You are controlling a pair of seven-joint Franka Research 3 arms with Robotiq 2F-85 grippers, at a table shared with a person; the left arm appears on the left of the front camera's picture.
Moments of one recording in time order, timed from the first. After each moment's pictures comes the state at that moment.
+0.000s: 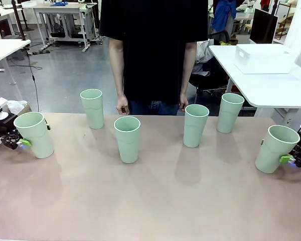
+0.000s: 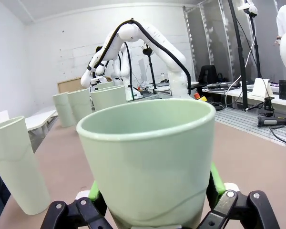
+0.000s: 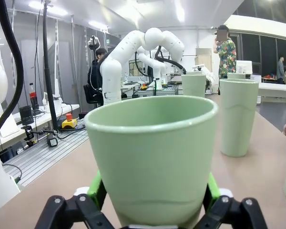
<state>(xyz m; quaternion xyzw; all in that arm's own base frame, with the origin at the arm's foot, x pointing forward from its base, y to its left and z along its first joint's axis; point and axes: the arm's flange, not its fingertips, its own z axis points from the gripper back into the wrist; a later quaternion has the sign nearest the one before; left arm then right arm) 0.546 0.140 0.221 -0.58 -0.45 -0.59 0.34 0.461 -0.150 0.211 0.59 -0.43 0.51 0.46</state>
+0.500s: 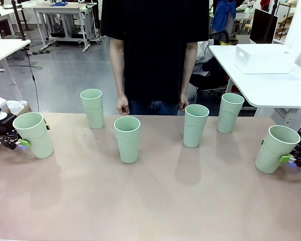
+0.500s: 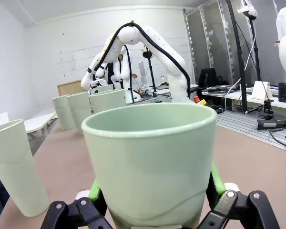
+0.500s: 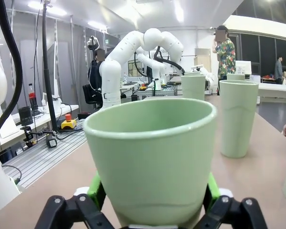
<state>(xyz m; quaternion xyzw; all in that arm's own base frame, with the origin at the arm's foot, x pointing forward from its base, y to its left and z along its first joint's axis) 0.542 0.139 0.221 -0.58 -0.45 -0.59 0.34 0.459 -0.150 0.212 0.58 -0.43 0.50 0.46</state>
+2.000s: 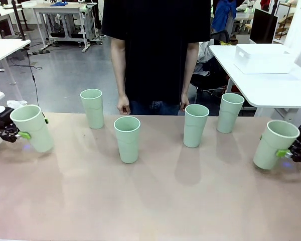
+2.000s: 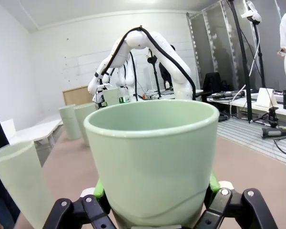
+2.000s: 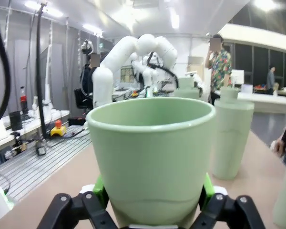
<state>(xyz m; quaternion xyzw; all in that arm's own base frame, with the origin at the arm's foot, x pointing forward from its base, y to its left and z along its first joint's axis) 0.541 0.131 0.258 -0.58 -0.47 -0.58 0.33 0.451 -0.126 0.244 0.57 -0.48 0.49 0.45</state>
